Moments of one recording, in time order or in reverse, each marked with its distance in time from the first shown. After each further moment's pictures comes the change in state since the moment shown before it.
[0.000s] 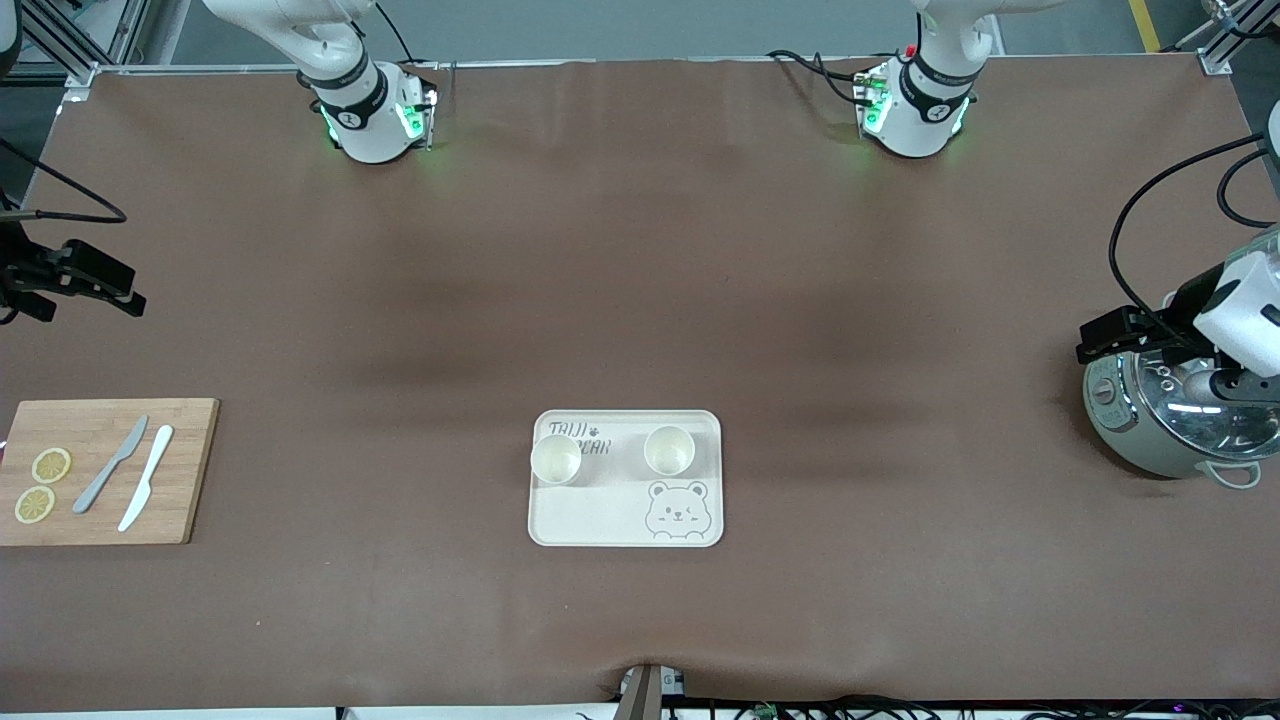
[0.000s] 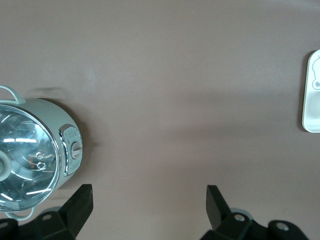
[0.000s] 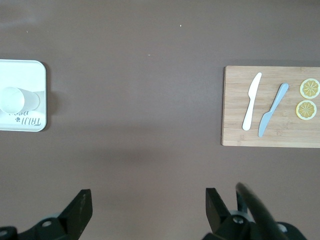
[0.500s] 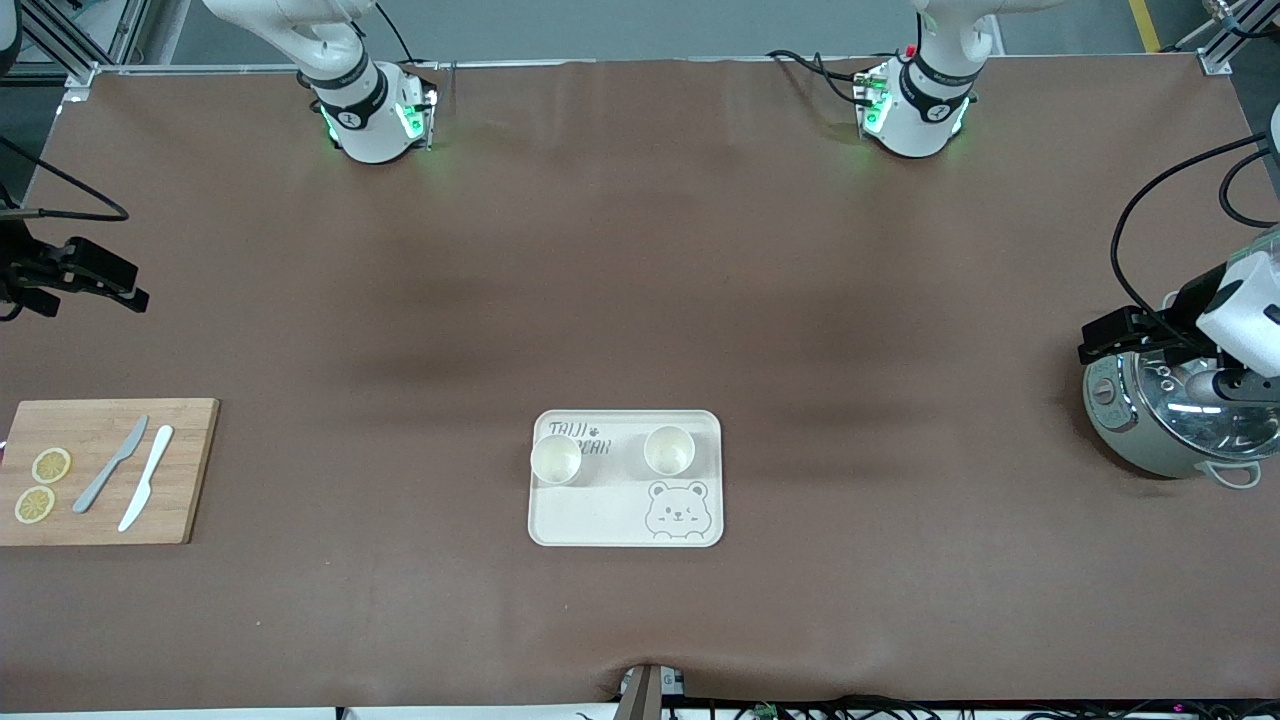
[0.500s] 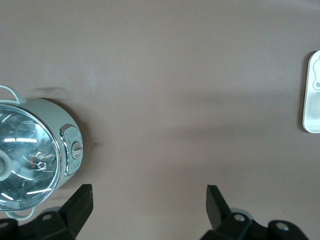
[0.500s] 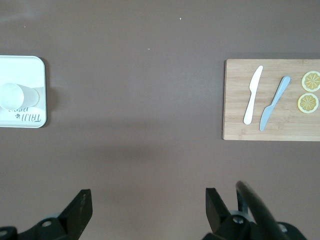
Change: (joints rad) left arm -0.001 0.000 0.001 0.000 0.000 0.000 0.000; right arm 0.000 0.000 0.000 0.001 0.000 -0.025 0.013
